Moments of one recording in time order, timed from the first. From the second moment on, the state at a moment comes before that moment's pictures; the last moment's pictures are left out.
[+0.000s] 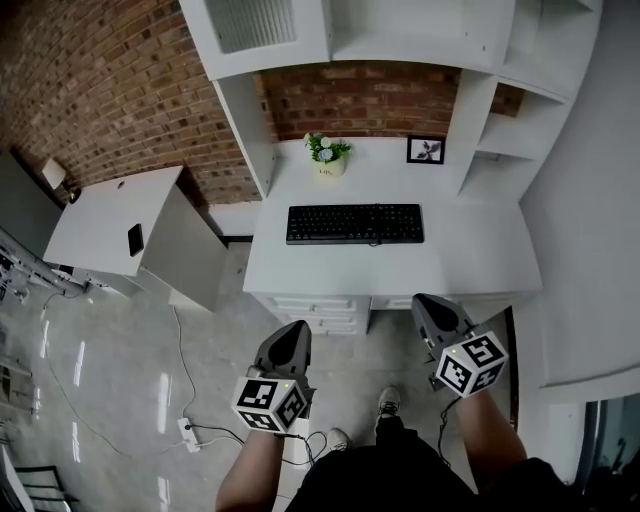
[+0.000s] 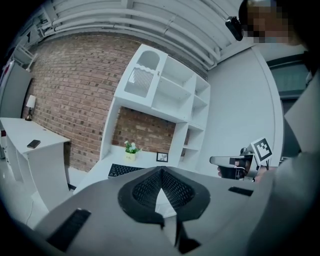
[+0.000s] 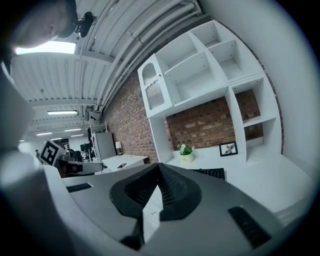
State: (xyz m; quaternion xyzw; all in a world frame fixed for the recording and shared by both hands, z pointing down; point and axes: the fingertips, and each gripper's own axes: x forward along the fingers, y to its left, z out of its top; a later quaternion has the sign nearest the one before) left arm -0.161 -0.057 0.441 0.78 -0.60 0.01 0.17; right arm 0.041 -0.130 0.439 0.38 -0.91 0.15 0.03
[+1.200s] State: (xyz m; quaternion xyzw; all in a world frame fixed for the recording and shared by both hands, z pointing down) left arm -0.167 0.063 0.424 0.82 -0.55 -0.02 0.14; right arm 0.051 0.036 0.420 0.45 -0.88 0.12 0.01
